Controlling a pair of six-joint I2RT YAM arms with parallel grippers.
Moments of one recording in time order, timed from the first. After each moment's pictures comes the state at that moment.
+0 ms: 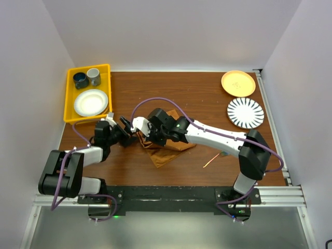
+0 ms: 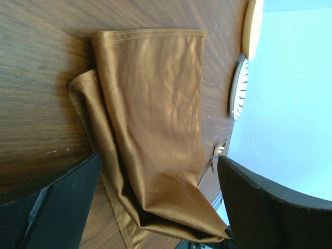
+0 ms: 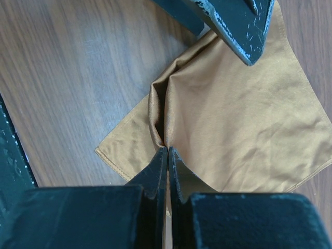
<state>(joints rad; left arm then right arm) -0.11 1.35 0.30 0.53 0.52 -1.06 1.03 1.71 1.36 -0.54 -0.09 -0.32</state>
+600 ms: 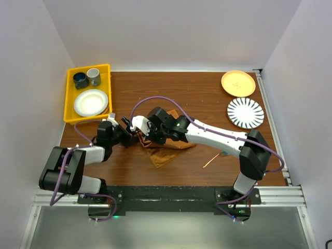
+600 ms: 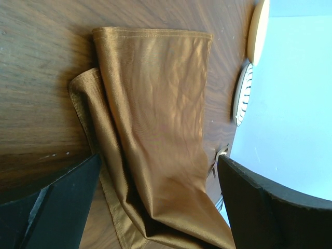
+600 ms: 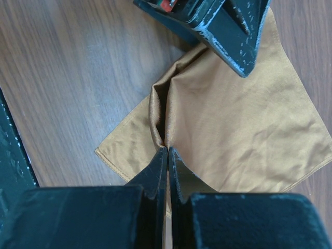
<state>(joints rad) -0.15 1.38 0.30 0.56 0.46 -1.09 1.03 1.71 1.39 -0.55 -0.09 -0.32</state>
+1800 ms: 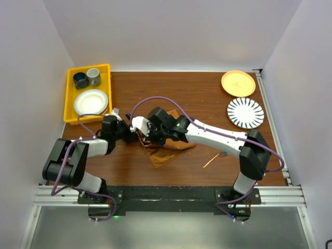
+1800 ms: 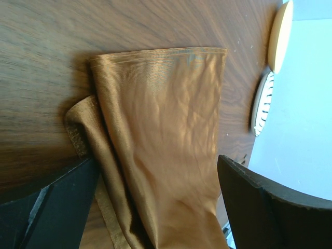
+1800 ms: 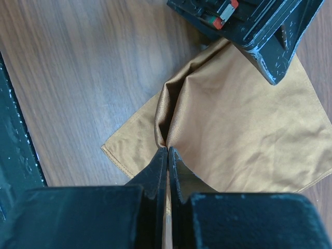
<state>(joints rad) -0.20 1.48 0.42 0.48 0.38 -1.03 1.03 1.71 1.39 -0.55 -0.13 -0.32</state>
